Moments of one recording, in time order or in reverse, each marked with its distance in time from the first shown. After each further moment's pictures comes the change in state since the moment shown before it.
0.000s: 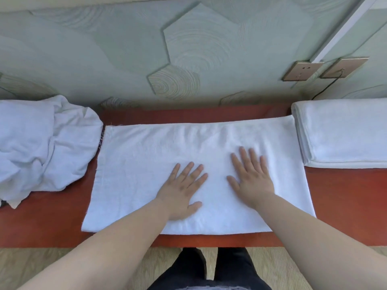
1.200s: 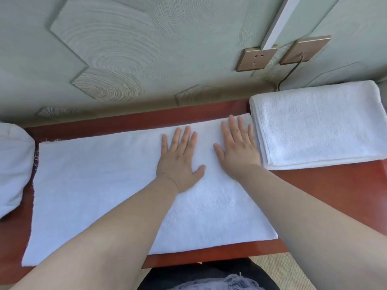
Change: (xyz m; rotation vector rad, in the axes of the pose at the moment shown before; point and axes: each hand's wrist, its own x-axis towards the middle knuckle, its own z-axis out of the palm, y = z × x) left_hand 0.184 0.062 -0.068 -0.071 0.144 -0.284; right_hand 0.072 0.108 -0.046 0.143 0.100 0.080
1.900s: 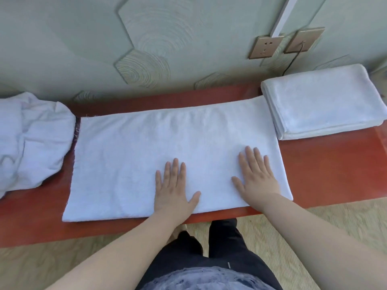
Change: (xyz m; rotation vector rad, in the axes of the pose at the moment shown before) left_hand -0.210 -0.024 0.058 -0.093 -0.075 -0.179; right_hand -0.176 -0.037 0.057 -0.125 -0.062 0.009
